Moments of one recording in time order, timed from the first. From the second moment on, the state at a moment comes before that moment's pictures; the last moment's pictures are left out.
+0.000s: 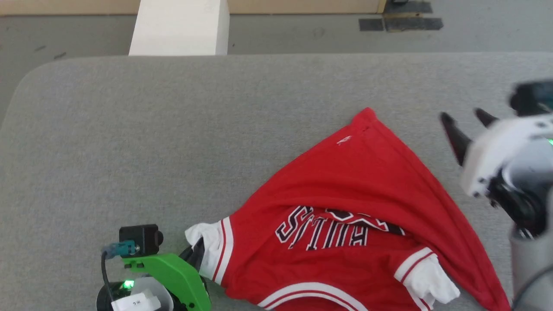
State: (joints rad) left arm 0.03 0.34 -0.35 -0.16 -0.69 0.21 0.32; right arm -0.38 -0.15 -0.08 -0.11 0.23 0.13 0.75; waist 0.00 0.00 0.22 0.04
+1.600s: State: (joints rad) left arm 0.06 0.31 -0.34 -0.11 -0.77 0.21 0.28; right arm 0.08 -0.14 -0.15 -0.23 0.62 0.13 1.04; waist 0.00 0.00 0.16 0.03
